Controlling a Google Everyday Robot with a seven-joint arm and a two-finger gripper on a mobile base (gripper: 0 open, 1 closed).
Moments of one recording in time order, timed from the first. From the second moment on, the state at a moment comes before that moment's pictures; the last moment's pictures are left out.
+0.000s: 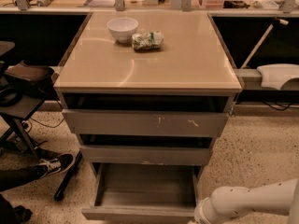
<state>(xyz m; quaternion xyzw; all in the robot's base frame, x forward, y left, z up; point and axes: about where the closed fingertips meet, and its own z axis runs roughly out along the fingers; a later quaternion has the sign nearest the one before) 0.346 -0.162 0.354 -0.41 0.89 0.17 0.09</state>
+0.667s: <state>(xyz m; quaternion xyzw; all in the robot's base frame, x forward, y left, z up) 0.341 -0.167 0.349 -0.41 0.89 0.18 0.10</state>
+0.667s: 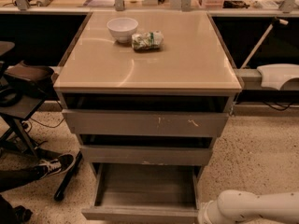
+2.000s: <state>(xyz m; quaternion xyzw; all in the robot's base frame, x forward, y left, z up) 0.324 -0.243 0.227 -0.35 0.88 0.27 0.15</state>
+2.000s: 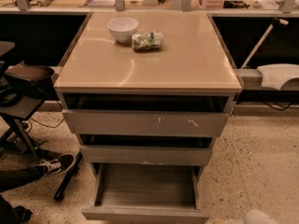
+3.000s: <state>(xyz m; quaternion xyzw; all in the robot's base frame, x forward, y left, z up) 0.338 -0.163 0.158 -0.47 0.75 0.44 0.14</state>
